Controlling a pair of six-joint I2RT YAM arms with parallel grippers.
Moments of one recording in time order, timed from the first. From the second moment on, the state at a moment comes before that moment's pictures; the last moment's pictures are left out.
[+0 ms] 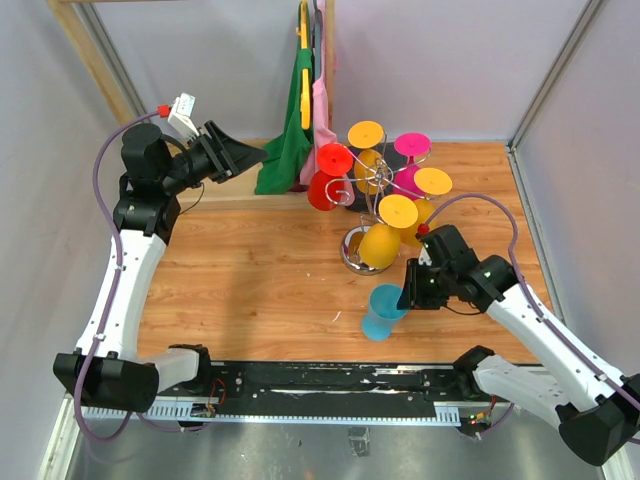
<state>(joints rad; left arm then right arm) -0.08 1.18 1.33 -0.22 0.69 -0.75 0.58 0.93 0.88 -1.00 -0.16 0.57</state>
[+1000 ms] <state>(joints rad) -0.08 1.18 1.42 -0.29 0.65 -0.73 0.61 0.78 1.31 -0.95 -0.39 0.58</state>
